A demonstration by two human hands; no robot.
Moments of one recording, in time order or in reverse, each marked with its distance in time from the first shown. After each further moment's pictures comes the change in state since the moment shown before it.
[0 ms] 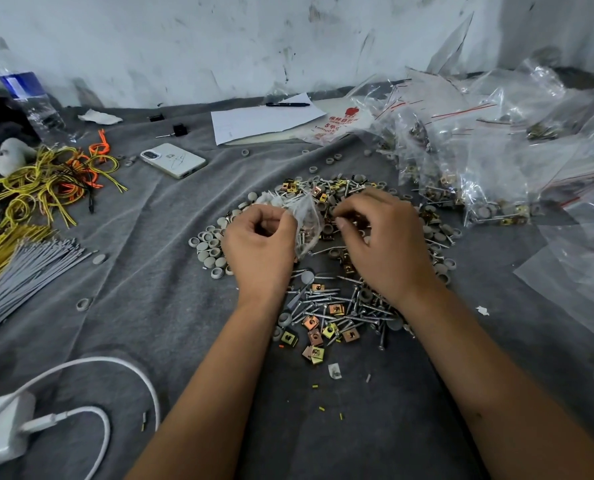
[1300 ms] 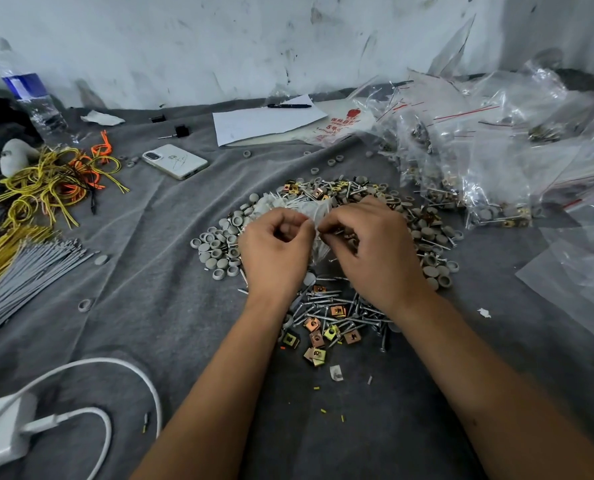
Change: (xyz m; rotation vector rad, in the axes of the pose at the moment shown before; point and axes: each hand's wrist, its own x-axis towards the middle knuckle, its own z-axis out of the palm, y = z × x) left_hand -0.005 0.002 0.005 0.108 -0.156 0.038; right_hand -0.005 -0.011 0.006 0.035 -0.017 -0.117
